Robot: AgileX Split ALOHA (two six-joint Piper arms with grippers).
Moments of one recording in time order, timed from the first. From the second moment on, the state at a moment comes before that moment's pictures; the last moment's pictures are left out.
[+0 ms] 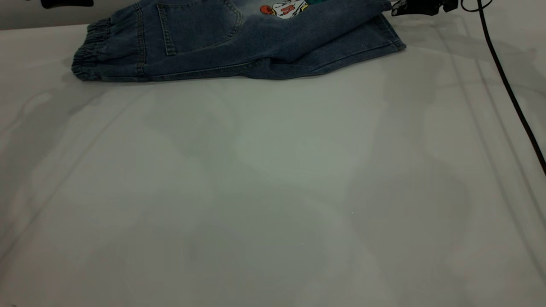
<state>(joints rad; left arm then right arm) 0.07 2.18 -1.42 -1.40 0.36 1.22 -0.03 2.71 -2.19 1.13 0.80 -0.59</state>
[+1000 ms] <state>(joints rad) 0.07 2.18 -1.42 -1.39 0.38 1.22 -0.02 2.76 -2.25 1.18 0.77 -0.60</state>
